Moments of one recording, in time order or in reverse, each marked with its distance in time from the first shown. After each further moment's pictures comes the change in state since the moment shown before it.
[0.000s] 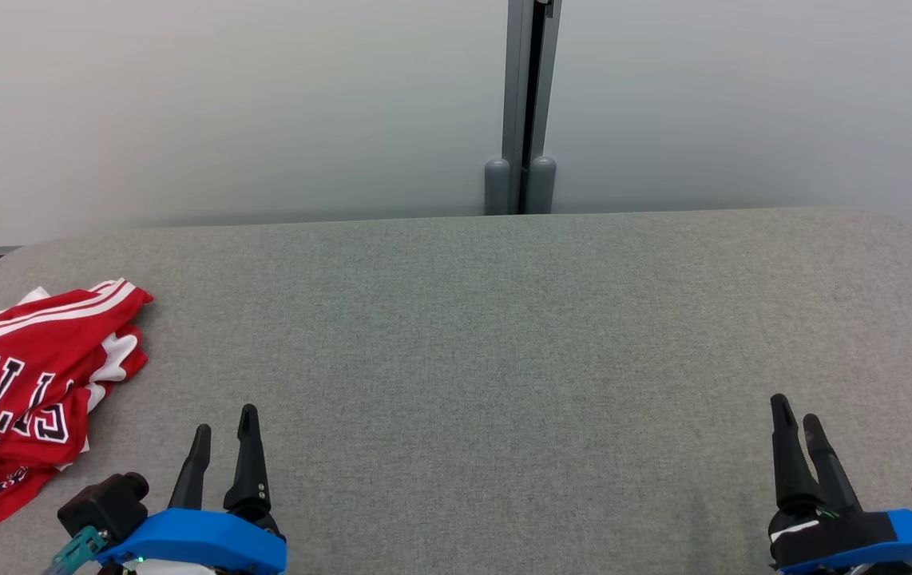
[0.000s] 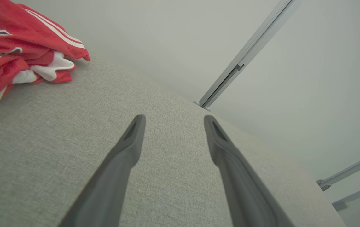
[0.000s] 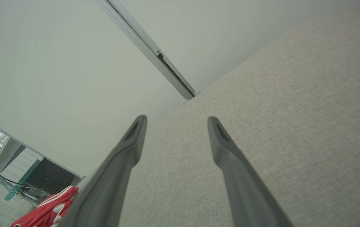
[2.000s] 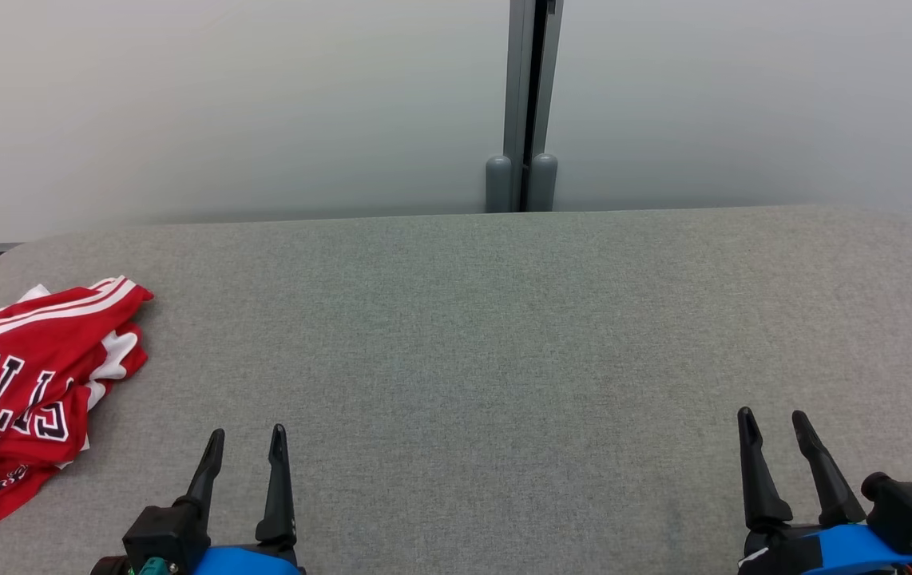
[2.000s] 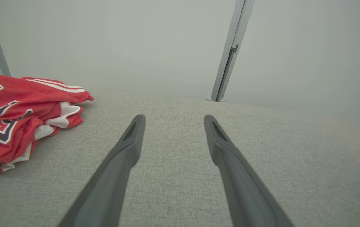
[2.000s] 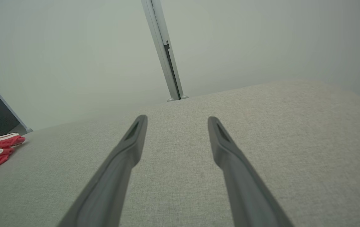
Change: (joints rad) left arm 0.043 0.042 -0.099 -0.015 0.359 0.067 -0.121; right arm 0.014 -0.006 0.032 0.016 -0.451 0.000 -0.109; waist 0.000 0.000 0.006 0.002
